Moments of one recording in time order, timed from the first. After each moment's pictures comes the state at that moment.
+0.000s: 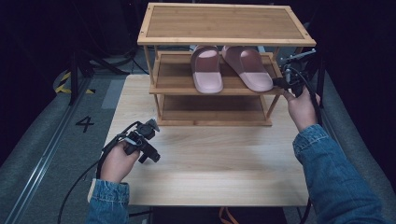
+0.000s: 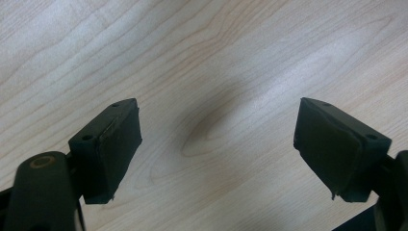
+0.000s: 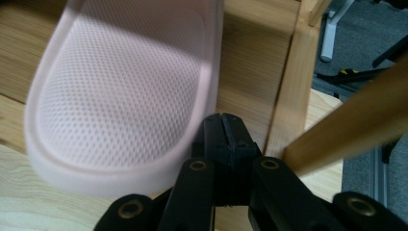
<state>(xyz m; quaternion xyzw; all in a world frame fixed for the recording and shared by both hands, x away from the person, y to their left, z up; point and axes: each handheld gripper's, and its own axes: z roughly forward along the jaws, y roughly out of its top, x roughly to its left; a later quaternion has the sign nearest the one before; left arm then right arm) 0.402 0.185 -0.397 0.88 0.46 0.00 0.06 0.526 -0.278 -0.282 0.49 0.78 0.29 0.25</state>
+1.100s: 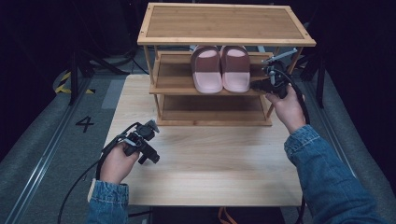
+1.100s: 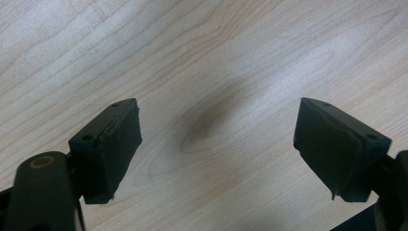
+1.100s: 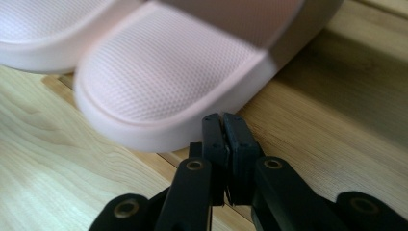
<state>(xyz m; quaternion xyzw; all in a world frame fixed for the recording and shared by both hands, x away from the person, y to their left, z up) 0.402 0.185 -0.398 0.89 0.46 0.00 0.06 0.512 -0.230 -0.274 0.41 0.82 0.35 0.17</state>
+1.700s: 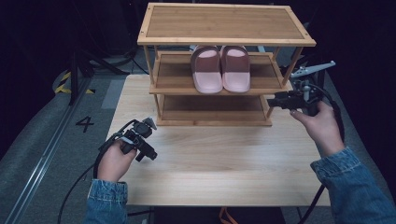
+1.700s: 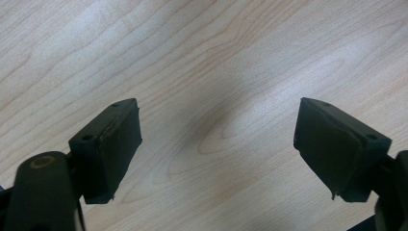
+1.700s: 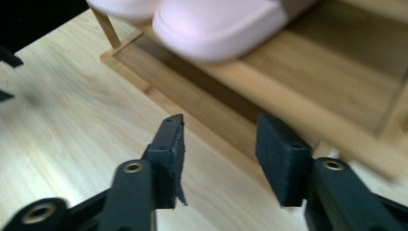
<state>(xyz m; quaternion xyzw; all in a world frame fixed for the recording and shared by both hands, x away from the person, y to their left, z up) 0.403 0.192 -0.389 0.88 0.46 0.02 0.07 0.441 -0.290 -0.263 0.39 0.83 0.37 0.13</state>
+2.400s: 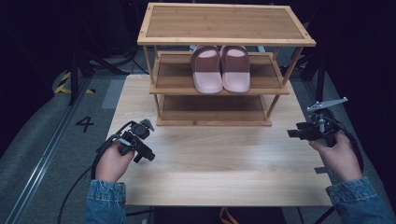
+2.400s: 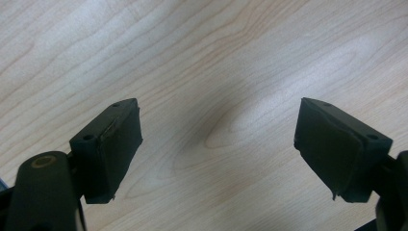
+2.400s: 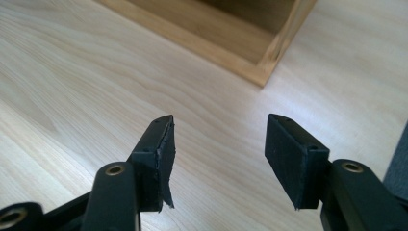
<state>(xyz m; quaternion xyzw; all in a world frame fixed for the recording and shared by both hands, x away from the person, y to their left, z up) 0.401 0.198 -0.397 0.88 0.47 0.02 0.06 0.407 -0.355 -0.347 0.46 0.83 0.29 0.12</state>
